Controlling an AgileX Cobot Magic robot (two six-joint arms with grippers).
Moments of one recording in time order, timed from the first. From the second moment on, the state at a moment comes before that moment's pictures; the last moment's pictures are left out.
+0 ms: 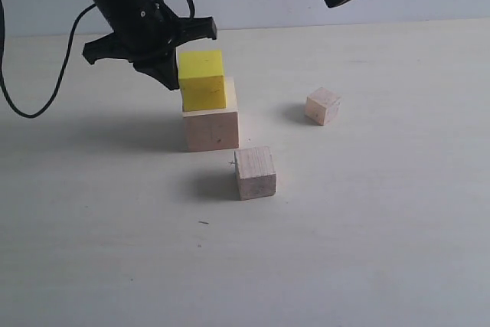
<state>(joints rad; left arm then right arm) -0.45 2.06 -1.70 -0.18 1.06 -0.35 0.43 1.46 -1.42 0.30 1.08 -0.22</state>
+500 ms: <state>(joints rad) -0.45 2.04 -1.70 -0.14 1.06 -0.35 0.43 1.46 -1.42 0.31 1.08 -0.22</state>
